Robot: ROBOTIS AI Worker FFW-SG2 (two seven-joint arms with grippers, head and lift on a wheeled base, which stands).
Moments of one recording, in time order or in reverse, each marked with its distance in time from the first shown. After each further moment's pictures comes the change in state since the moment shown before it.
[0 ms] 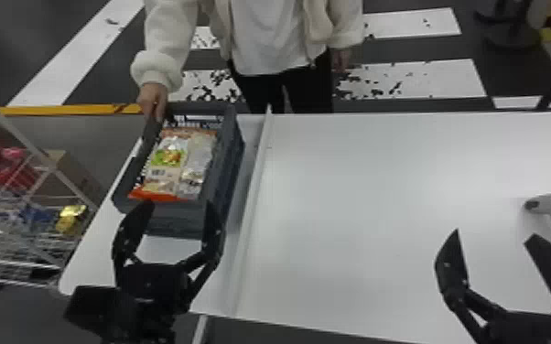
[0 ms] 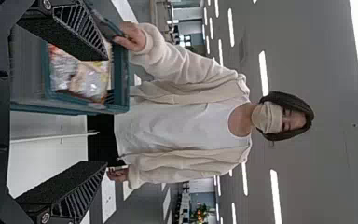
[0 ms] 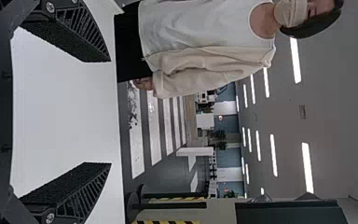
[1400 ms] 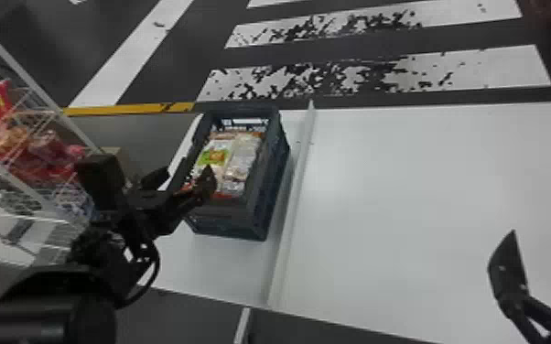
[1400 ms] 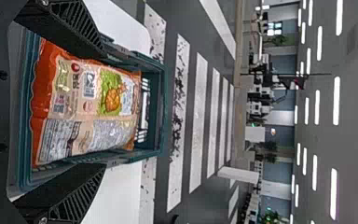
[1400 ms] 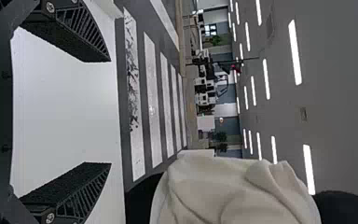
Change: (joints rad) left arm -0.348 0.019 0.400 -0.122 0.297 0.942 -0.329; right arm 0.002 -0.003 0.012 -0.009 0.001 0.008 0.002
